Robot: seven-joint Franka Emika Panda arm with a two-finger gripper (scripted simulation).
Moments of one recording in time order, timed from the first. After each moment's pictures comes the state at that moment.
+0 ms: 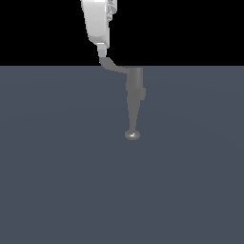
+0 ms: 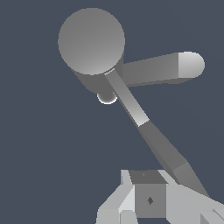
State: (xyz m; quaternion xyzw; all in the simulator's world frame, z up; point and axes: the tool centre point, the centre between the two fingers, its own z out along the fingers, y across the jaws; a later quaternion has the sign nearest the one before) arm 0.005 0.057 0.301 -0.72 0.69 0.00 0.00
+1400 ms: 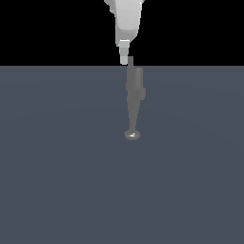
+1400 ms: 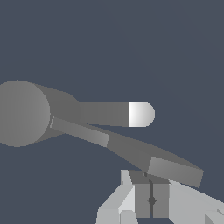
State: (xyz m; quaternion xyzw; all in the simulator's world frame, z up) arm -0.053 -0.004 0.301 -0.73 0.69 0.00 0.00
